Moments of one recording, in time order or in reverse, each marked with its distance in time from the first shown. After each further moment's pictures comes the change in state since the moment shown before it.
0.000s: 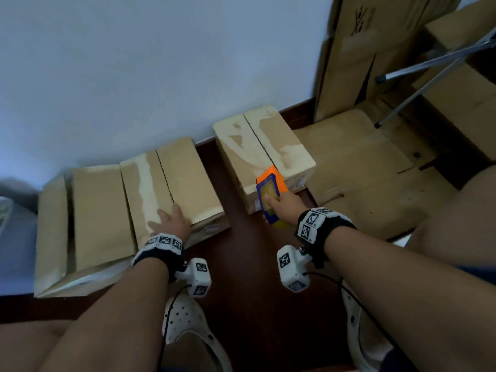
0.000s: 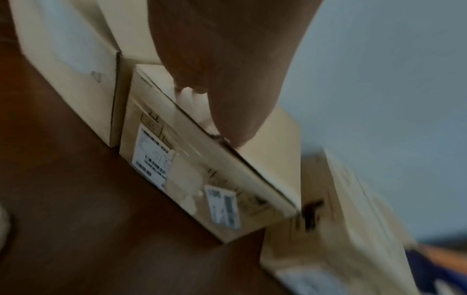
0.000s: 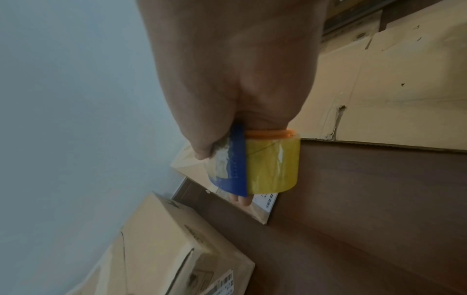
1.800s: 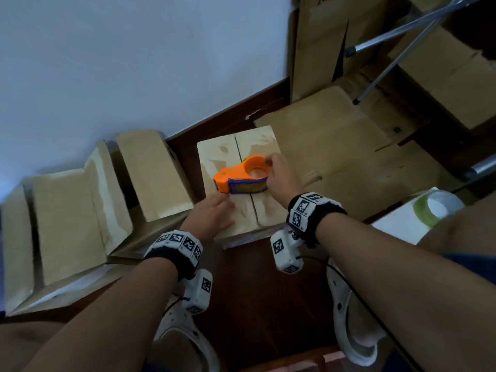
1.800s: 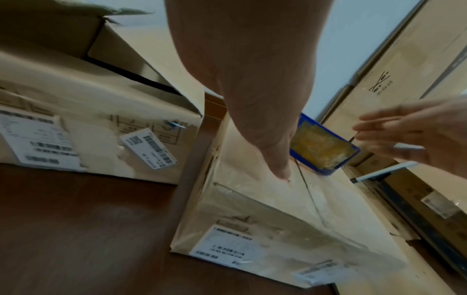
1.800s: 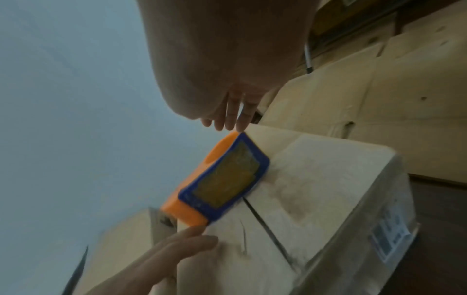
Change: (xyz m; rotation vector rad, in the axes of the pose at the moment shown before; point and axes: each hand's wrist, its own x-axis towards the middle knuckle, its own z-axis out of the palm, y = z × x) left_hand -0.054 0.113 -0.003 -0.008 0.275 0.998; right_hand 0.024 0.042 -0.035 0.102 0.396 -0.236
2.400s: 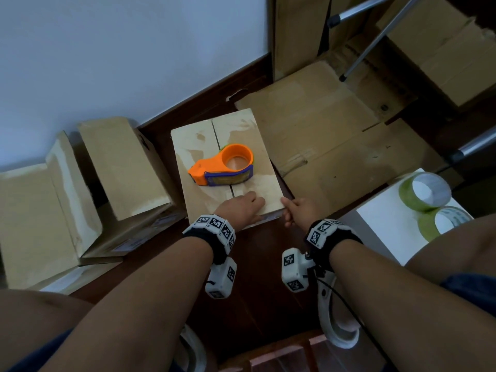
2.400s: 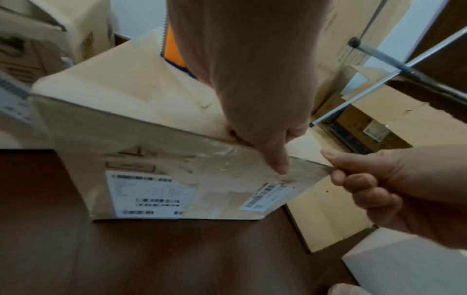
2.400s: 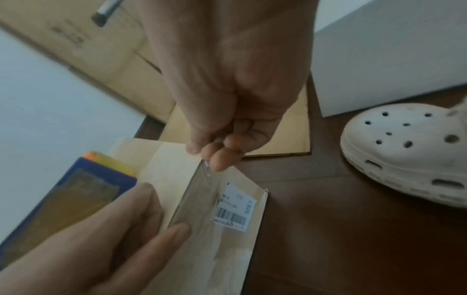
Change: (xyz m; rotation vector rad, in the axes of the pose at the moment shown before) left_hand 0.069 0.093 0.035 0.200 -0.391 0.149; right_hand -0.059 0.127 0.015 0.507 -0.150 0.591
